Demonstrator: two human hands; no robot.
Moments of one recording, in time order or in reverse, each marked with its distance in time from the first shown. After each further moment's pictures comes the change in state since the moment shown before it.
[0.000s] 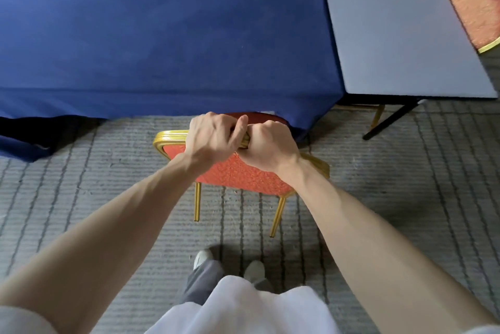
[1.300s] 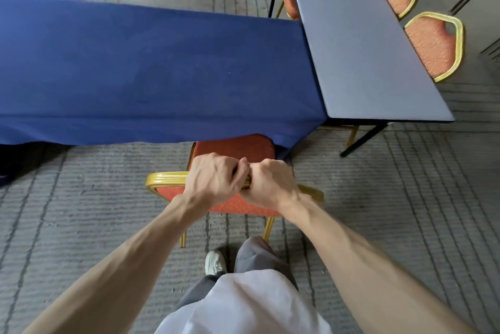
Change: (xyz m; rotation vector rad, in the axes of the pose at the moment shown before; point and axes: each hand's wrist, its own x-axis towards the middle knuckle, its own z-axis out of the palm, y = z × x) left_hand -0.008 -0.006 0.004 -0.095 -0.048 0.113; right_hand -0.008 -0.010 -0.002 -0.099 -0.035 0.049
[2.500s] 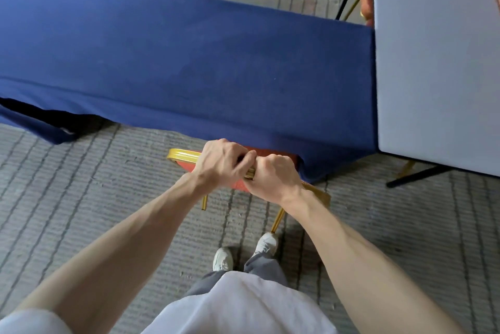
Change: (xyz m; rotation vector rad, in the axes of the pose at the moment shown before) left_hand 0.076 -0.054 0.018 0.055 -0.038 -0.186; right_hand 0.102 0.037 0.044 -0.012 -0.098 -0.179
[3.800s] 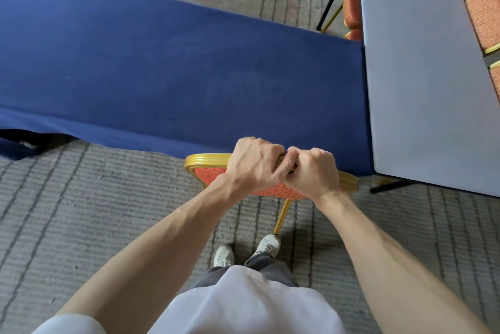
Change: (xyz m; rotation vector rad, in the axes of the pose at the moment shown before) left_hand 0.099 0.014 0.008 -0.031 0.117 0.169; right_hand 0.068 0.075 -0.020 -0.073 0.307 0.023
